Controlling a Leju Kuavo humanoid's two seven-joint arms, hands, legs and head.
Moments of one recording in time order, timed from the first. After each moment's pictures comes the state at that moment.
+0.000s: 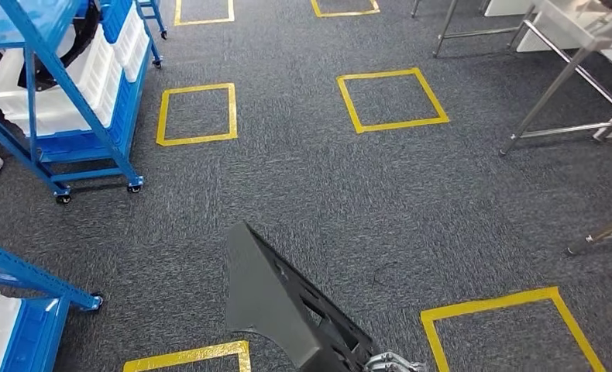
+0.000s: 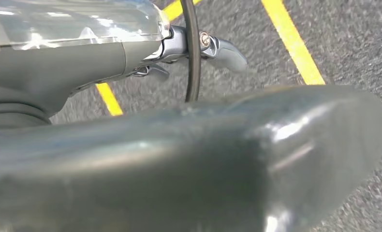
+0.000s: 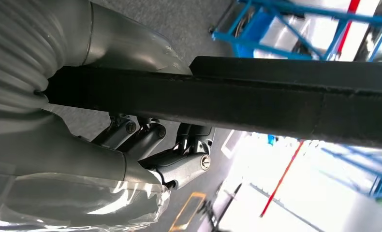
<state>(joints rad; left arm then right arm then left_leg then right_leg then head) -0.06 -0.10 0.98 -0.23 -1.27 0.02 -0.45 0.41 -0.35 0.63 -1.88 0.23 -0.61 -0.55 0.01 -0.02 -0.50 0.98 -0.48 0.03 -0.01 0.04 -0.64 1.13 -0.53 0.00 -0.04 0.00</state>
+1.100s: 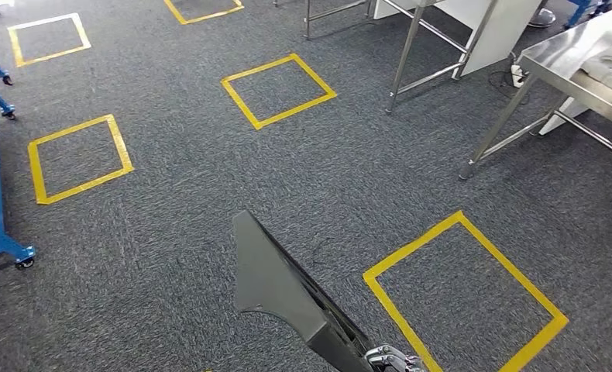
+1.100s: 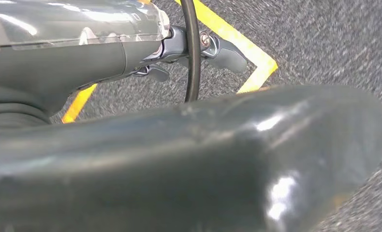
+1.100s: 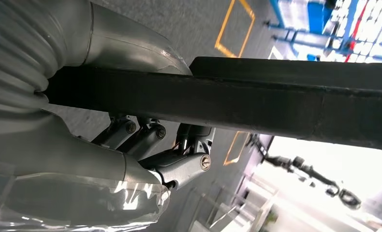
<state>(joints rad) -0.06 -0.10 0.99 -0.22 -1.27 0.00 -0.45 0.39 -0.34 0.64 -1.86 0.19 -0.57 -0.55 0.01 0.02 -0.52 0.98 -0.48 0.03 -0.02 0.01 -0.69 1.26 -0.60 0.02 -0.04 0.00</state>
